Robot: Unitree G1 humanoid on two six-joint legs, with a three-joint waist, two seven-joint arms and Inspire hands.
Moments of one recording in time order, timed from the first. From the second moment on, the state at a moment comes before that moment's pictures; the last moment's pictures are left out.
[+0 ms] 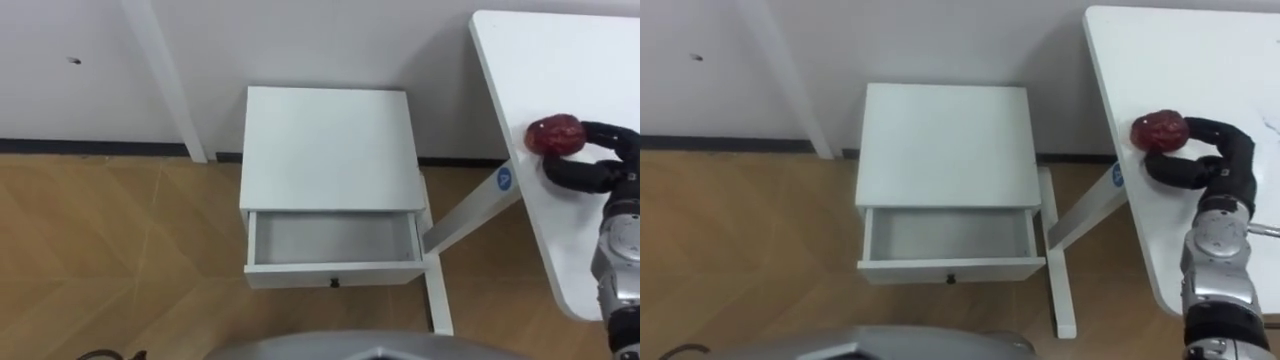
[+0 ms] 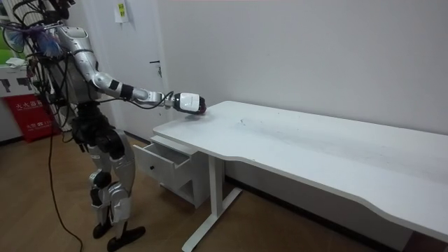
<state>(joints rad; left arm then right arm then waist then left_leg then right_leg) 0.28 0.27 0.09 1.09 0.31 0.02 0.05 0.00 -0.44 -0.18 0.61 0.00 -0.13 -0.20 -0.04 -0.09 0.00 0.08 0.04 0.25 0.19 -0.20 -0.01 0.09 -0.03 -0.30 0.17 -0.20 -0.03</state>
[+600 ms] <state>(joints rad) 0.25 0.26 0.06 1.08 0.32 0.02 0.06 0.06 -0.41 0.03 0.23 -0.23 -0.10 -0.10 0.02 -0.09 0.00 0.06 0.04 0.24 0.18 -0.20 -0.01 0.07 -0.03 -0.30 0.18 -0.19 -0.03</state>
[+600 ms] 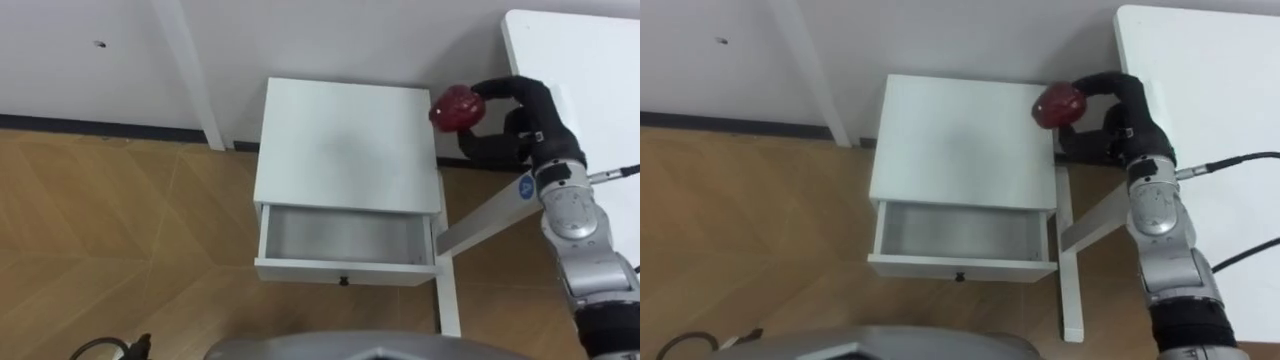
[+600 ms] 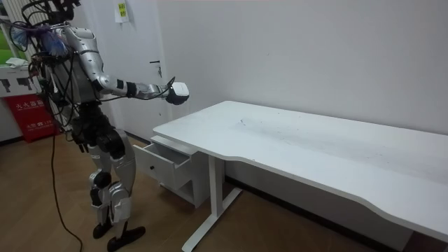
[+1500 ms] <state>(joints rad) 0.19 0.26 -0.02 1.08 0.32 0.04 0.03 0.09 -0.35 0.26 0.24 -0.40 -0.05 0.08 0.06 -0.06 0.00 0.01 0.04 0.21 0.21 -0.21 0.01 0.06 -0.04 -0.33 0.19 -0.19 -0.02</state>
